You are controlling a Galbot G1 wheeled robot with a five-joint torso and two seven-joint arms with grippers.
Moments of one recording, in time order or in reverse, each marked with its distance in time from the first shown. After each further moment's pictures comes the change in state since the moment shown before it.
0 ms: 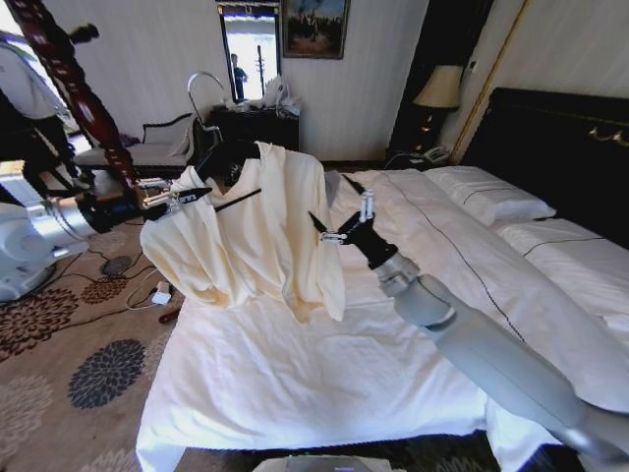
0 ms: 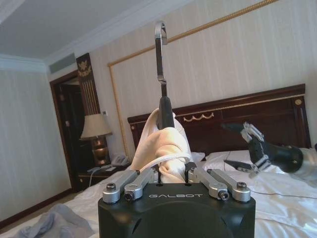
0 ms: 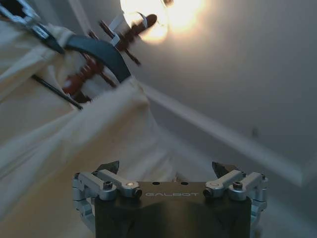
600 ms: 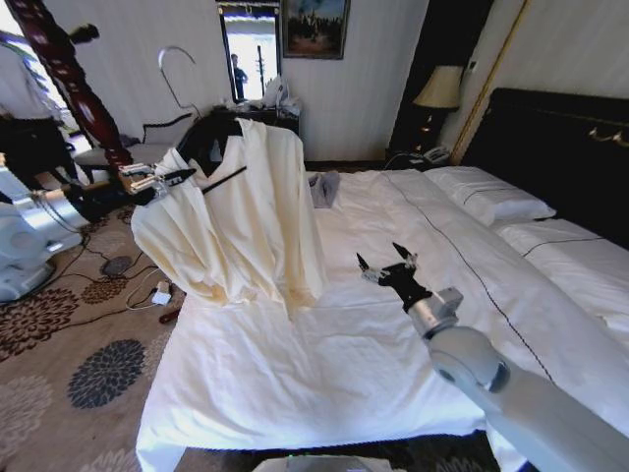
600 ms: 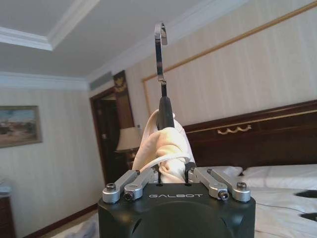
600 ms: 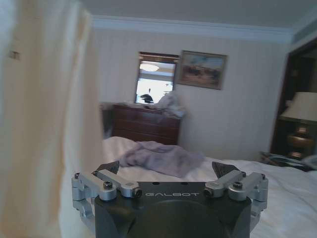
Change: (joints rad) left arm 0.009 0.015 -0.017 0.070 -0.039 -0.067 -0.088; right arm -0.601 0.016 0.399 0.131 0.494 -0.153 0.147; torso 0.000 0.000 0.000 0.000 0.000
